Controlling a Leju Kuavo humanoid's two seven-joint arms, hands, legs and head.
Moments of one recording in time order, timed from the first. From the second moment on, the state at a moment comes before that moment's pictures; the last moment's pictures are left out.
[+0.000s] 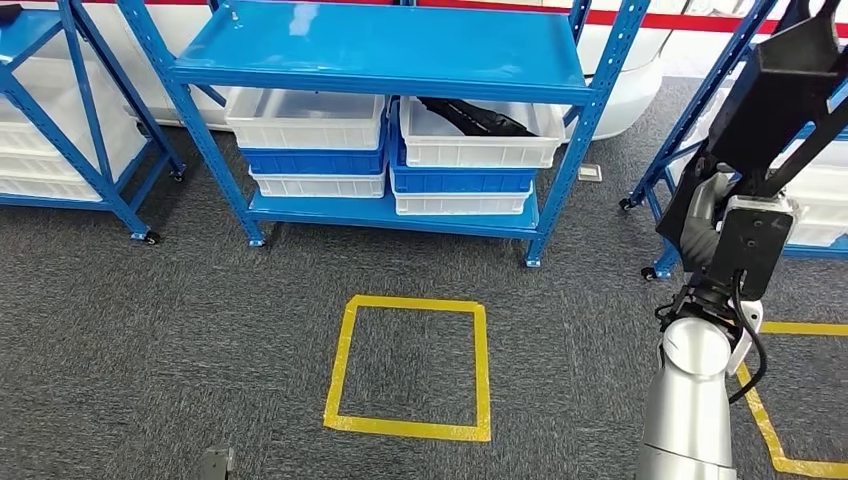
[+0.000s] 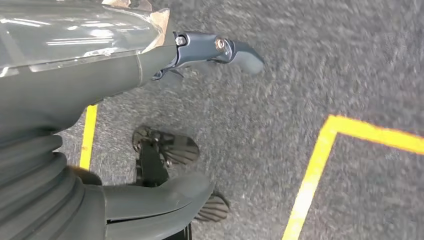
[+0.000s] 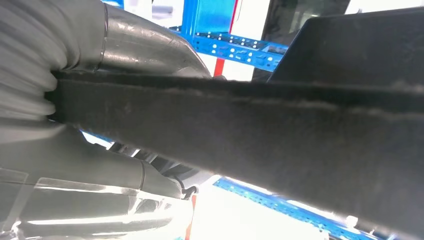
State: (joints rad) left arm -0.20 -0.15 0.59 -0.22 -0.24 0.20 -0.32; right arm -0.37 0.01 -0.10 -1.64 0.45 -0.26 -0.22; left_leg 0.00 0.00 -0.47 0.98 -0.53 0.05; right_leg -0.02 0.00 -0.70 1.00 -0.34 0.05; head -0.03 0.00
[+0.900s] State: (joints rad) left arm -0.20 -0.14 0.58 -0.22 -0.24 0.20 -0.32; right arm -0.47 0.04 -0.08 -1.49 0.40 -0.23 -0.24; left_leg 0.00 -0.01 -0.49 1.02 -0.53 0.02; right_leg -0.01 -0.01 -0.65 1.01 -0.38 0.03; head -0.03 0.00
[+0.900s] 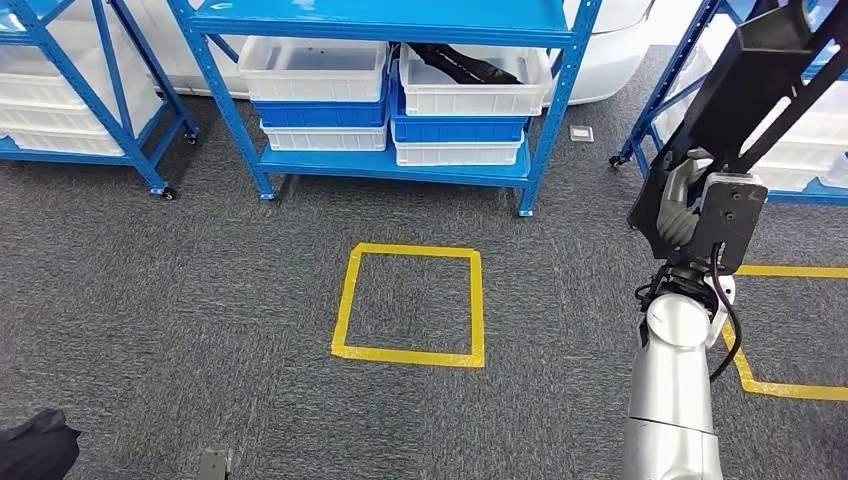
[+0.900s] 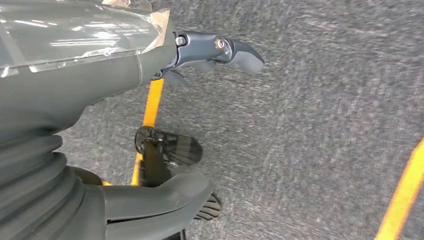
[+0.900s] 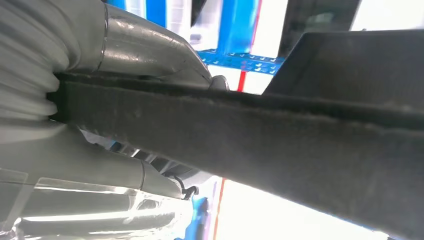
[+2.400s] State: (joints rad) left arm -0.15 -0.14 0.66 -0.22 -0.15 0.22 -0.37; right arm -0.55 0.07 -0.04 -1.35 0.49 -0.30 -0.25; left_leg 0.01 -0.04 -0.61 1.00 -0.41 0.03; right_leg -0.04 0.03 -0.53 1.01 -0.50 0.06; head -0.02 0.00
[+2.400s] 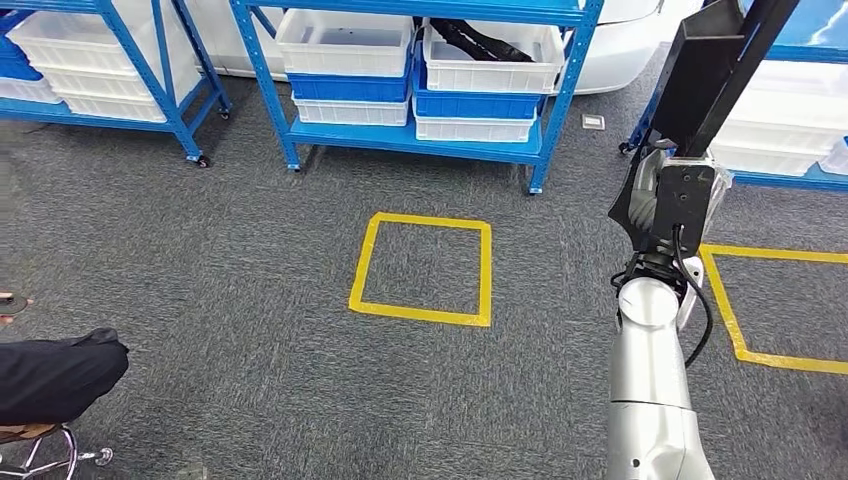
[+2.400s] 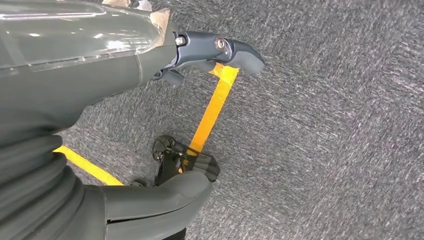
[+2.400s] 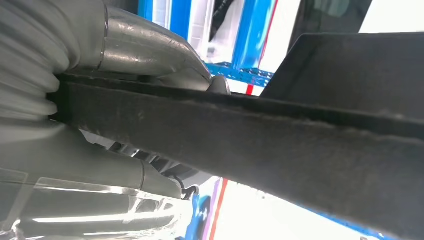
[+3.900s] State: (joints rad) left arm -0.14 -0.16 0.68 -0.22 -0.15 0.24 -0.41; right arm -0.38 0.13 0.02 -1.44 0.36 -0.28 -0.34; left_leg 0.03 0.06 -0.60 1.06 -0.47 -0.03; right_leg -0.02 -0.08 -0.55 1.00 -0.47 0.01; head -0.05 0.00
